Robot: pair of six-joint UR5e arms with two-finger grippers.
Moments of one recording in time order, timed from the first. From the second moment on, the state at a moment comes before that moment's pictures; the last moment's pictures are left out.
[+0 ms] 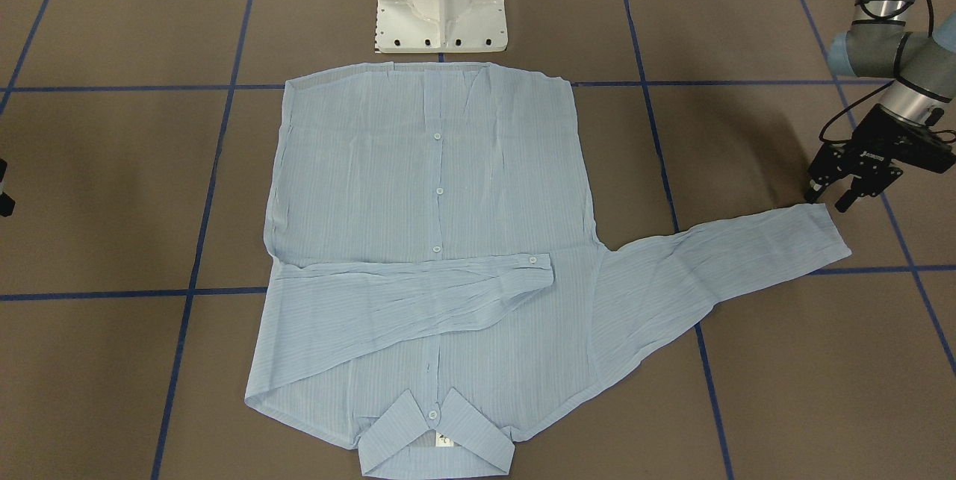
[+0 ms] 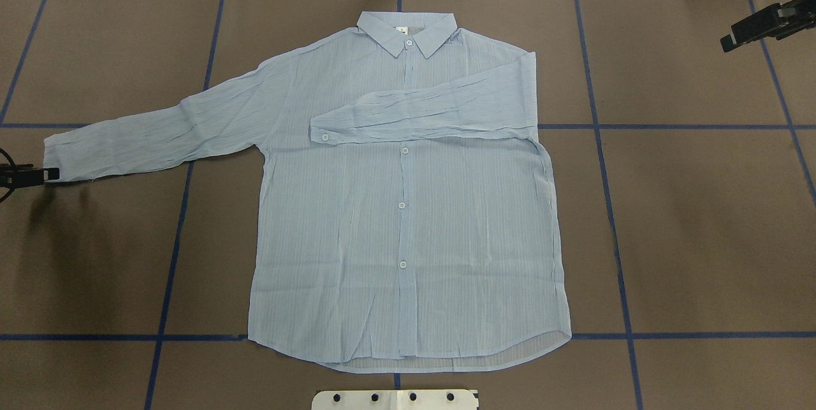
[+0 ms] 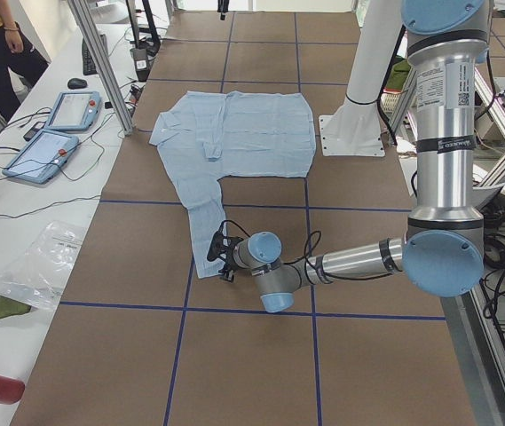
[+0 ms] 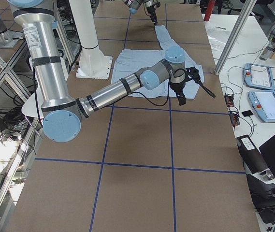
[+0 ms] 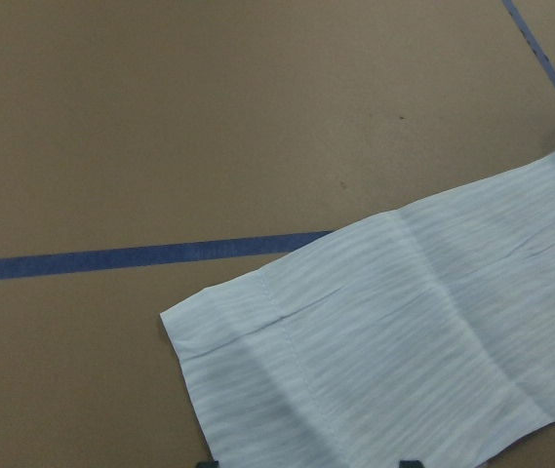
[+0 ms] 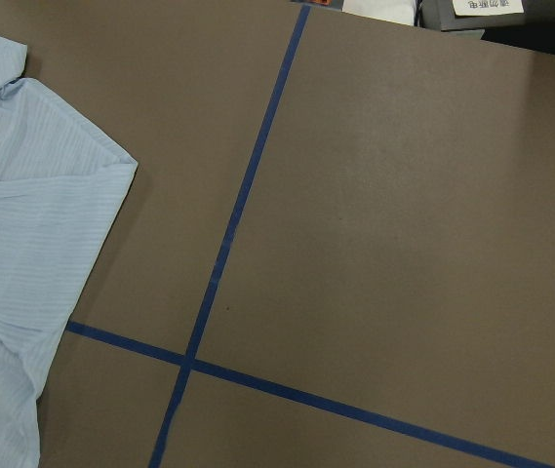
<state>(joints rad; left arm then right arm) -0.97 -1.49 -1.27 -3.07 -1.99 -0.92 1.28 -1.36 1.85 -1.43 2.28 0.37</state>
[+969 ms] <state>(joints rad) -0.93 -1.48 -1.26 -3.07 -1.96 -0.92 1.28 -1.39 1.87 -1.43 2.27 0.37</state>
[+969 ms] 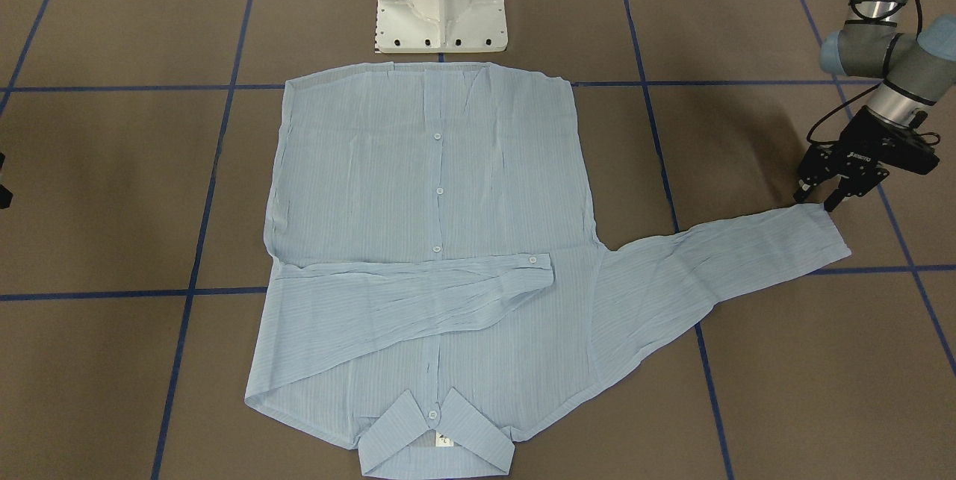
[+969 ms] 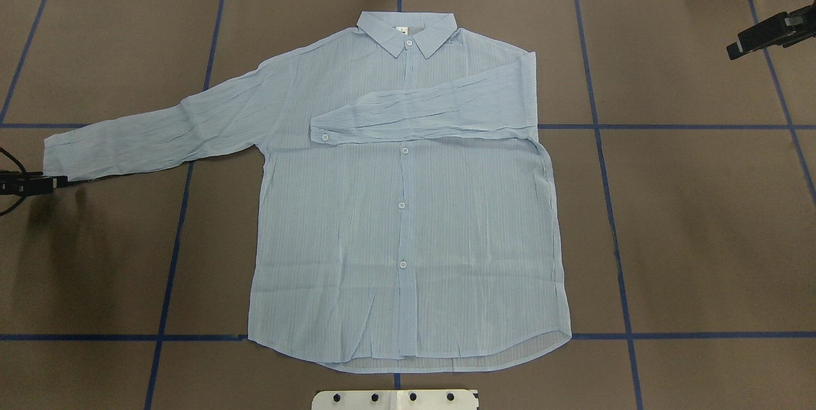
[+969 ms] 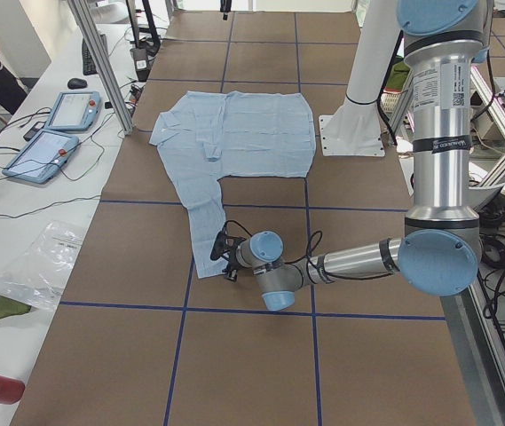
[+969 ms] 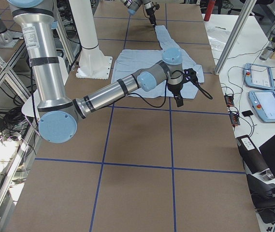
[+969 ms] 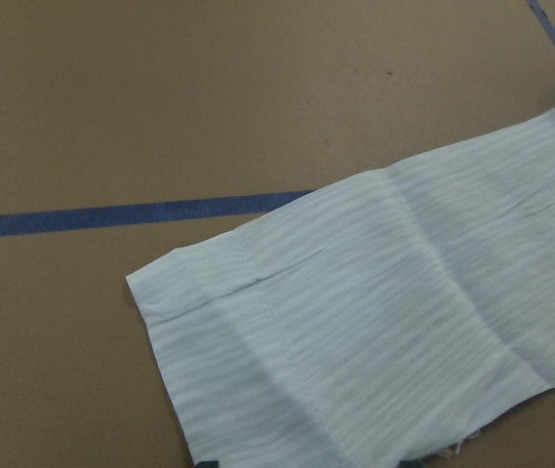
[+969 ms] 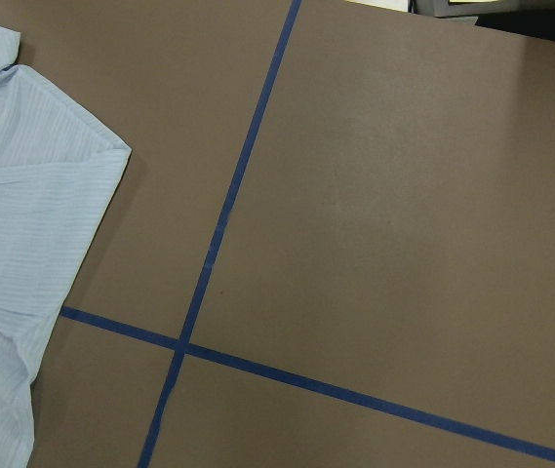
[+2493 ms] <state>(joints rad) -0.97 -1.61 -1.56 -2.89 -2.02 -0.95 1.28 -1.42 1.90 -1.43 2.28 0.38</state>
